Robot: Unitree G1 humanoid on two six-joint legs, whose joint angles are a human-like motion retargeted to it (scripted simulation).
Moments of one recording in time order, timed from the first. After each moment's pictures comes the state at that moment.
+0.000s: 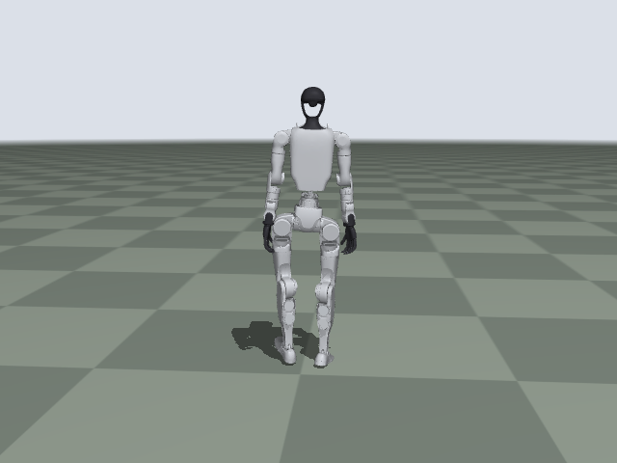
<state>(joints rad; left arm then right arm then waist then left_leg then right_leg) 0.04 0.11 0.15 1.57 0.30 0.05 0.01 -0.01 -0.10 -0.03 1.64 -0.49 0.03 -0.04 -0.03 -0.08 -0.01 0.03 -0.09 0.32 0.00 -0.32 0.02 0.05 -0.14 -0.35 0.04 0.10 0.04</state>
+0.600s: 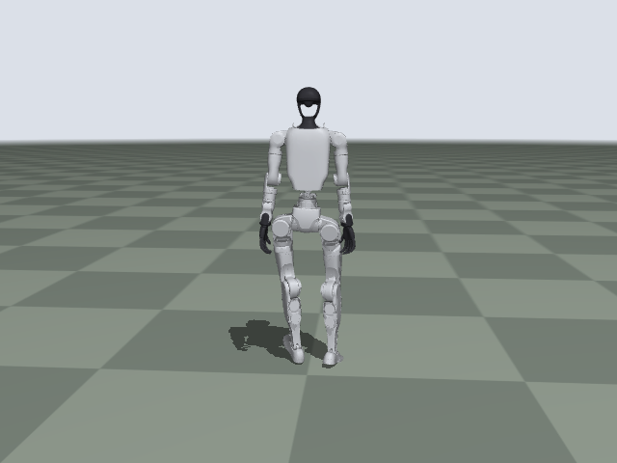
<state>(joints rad) 0.03 0.12 0.16 1.57 0.29 0.05 0.01 -0.04 -0.09 0.05 1.57 -0.55 0.02 -0.08 0.01 -0.07 0.10 0.06 -0.11 0.42 -0.01 -0.39 0.06 -0.01 -0.17 -0.26 0.17 0.12 0.07</state>
